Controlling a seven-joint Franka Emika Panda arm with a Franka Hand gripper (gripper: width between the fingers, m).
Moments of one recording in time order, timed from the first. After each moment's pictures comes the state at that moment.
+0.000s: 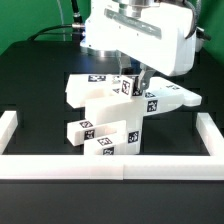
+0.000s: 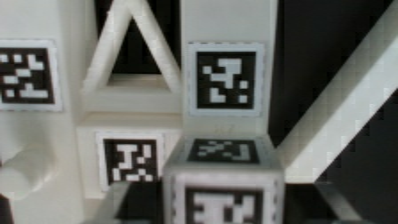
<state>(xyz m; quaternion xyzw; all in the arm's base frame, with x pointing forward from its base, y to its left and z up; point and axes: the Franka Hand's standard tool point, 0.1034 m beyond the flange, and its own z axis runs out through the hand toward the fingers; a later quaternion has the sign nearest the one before) 0.631 -0.001 0.123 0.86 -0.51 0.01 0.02</state>
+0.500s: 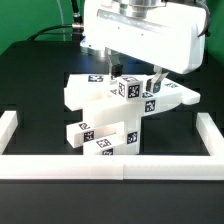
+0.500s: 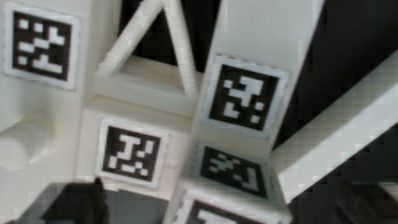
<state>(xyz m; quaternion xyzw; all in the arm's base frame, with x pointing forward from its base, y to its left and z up) 0.631 -0.002 0.123 0.93 -0.37 0.01 0.02</state>
